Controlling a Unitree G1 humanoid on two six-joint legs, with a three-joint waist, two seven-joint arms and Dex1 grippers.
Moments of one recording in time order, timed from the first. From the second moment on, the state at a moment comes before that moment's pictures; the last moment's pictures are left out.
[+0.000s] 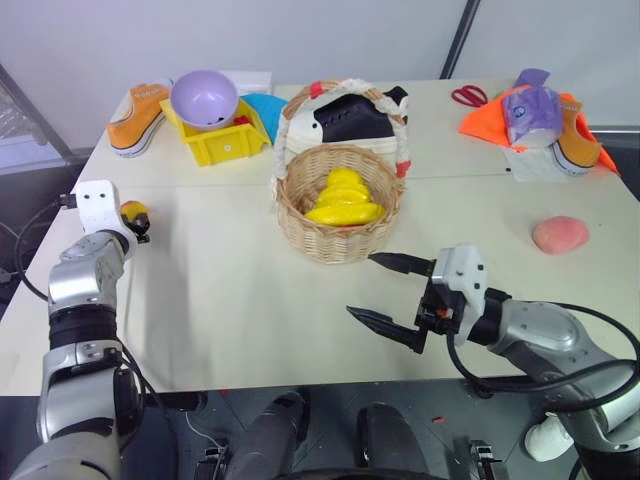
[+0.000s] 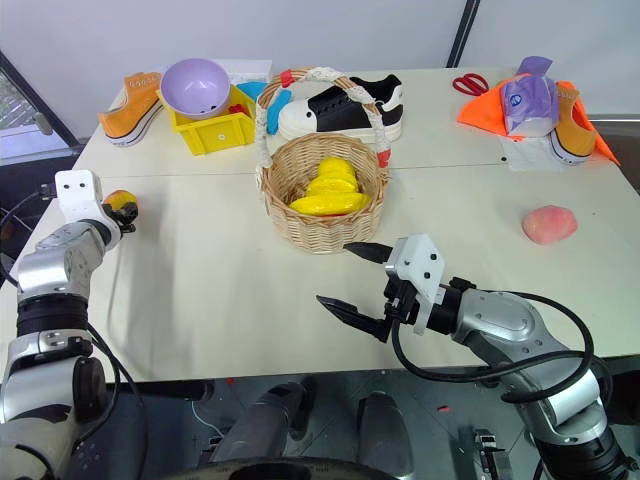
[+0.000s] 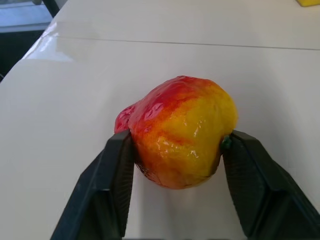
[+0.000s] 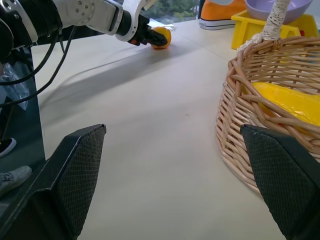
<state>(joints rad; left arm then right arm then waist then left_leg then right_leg) -0.62 0.57 0.33 0.49 -0.18 0.58 -0.13 -0.04 -0.68 -0.02 -0.72 0.63 0.56 0.70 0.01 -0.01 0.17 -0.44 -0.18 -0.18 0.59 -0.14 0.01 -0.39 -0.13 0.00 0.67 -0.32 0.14</state>
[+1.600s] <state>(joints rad) -0.55 0.45 -0.12 -0.34 -0.59 0.60 -0.85 -0.24 -0.65 -0.43 0.06 0.25 0.51 0.16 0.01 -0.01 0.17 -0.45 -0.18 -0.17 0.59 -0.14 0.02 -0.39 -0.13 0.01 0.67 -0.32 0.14</state>
